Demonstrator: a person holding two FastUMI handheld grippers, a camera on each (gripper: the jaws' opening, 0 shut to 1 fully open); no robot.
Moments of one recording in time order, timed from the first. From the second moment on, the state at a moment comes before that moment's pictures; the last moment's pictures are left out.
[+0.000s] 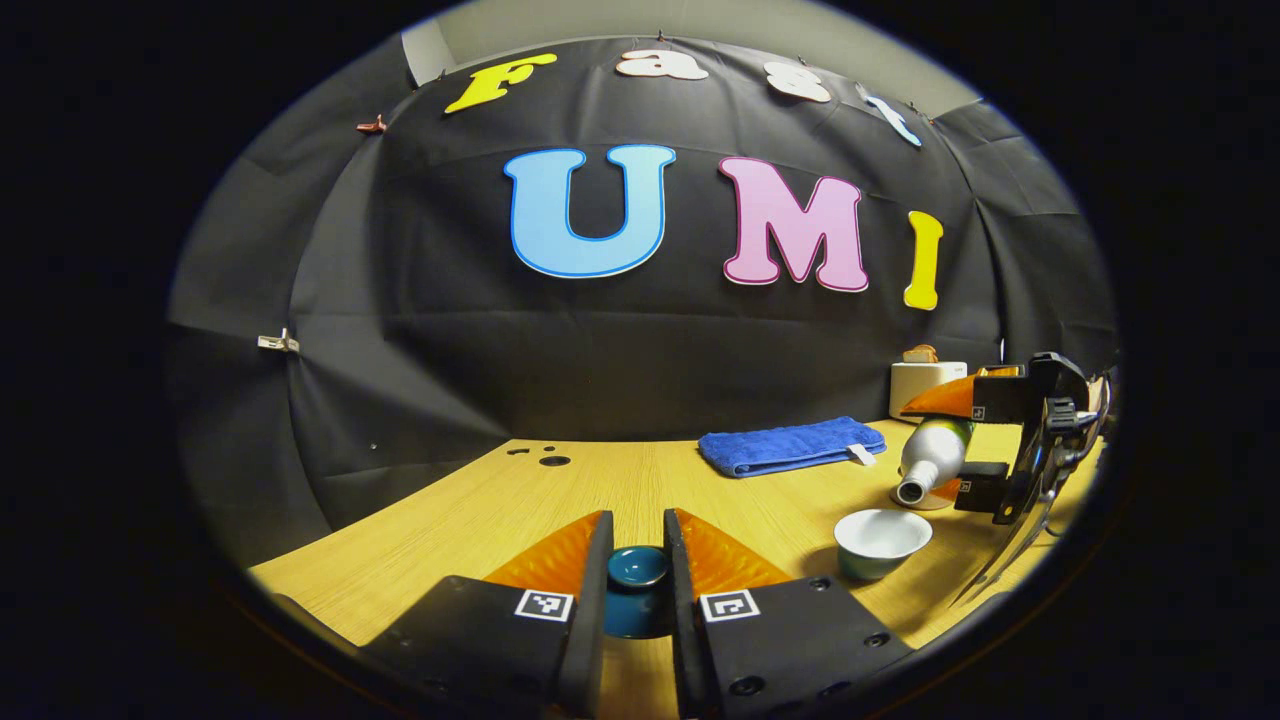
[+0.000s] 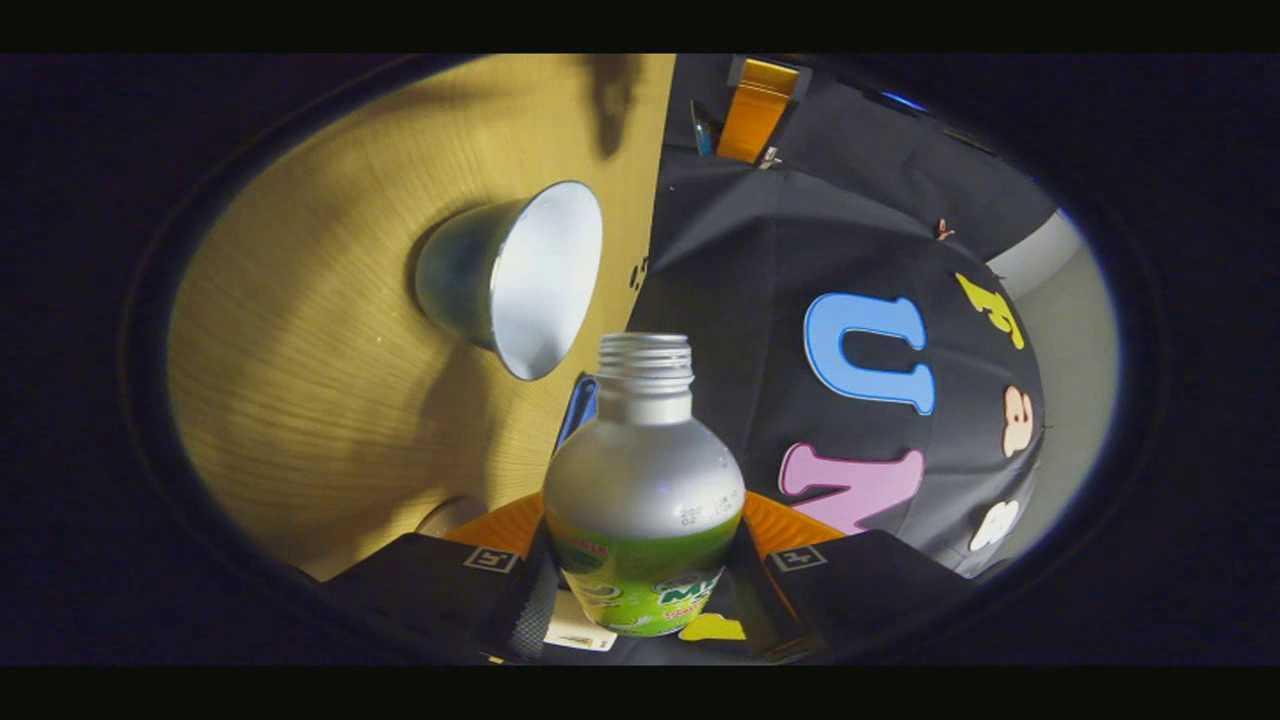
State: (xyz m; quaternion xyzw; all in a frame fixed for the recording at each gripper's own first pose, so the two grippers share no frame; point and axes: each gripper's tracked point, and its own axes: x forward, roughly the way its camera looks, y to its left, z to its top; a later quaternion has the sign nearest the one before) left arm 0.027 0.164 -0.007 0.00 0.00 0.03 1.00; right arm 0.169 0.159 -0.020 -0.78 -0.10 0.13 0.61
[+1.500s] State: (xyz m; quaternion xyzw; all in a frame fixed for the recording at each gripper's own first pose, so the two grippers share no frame) left arm 0.028 0.163 -0.008 0.00 0.00 0.02 1.00; right arm 0.170 0.170 0.018 -0.83 -0.18 0.09 0.52
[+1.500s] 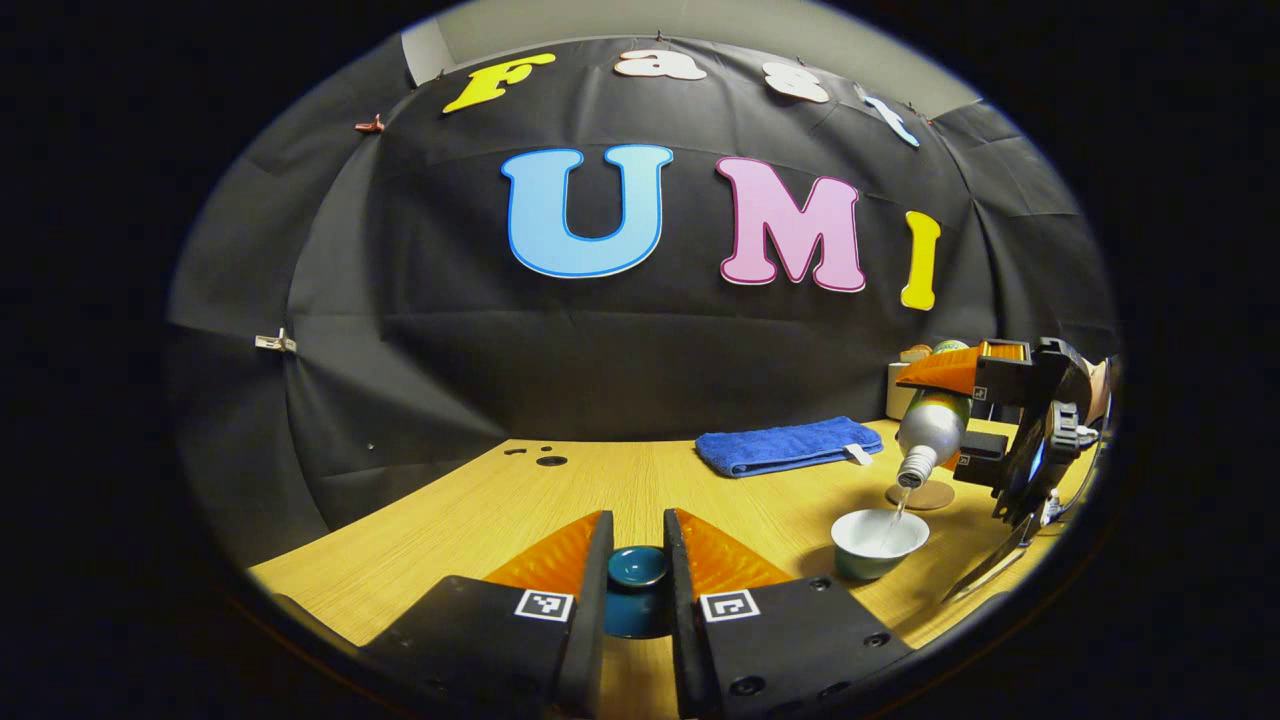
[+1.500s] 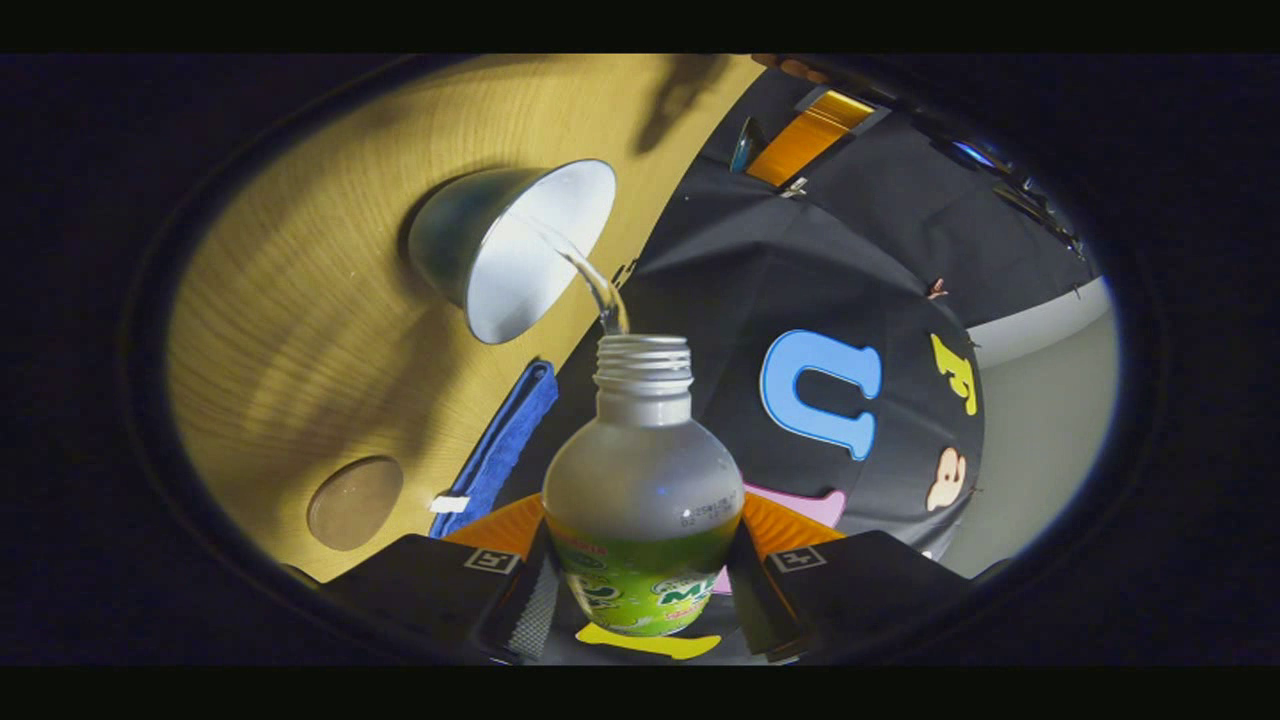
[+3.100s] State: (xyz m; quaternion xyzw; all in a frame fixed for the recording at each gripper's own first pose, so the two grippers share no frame) left arm 0.029 0.160 -0.008 0.00 0.00 0.02 1.00; right arm 0.161 0.183 0.021 -0.85 -0.19 0.09 0.48
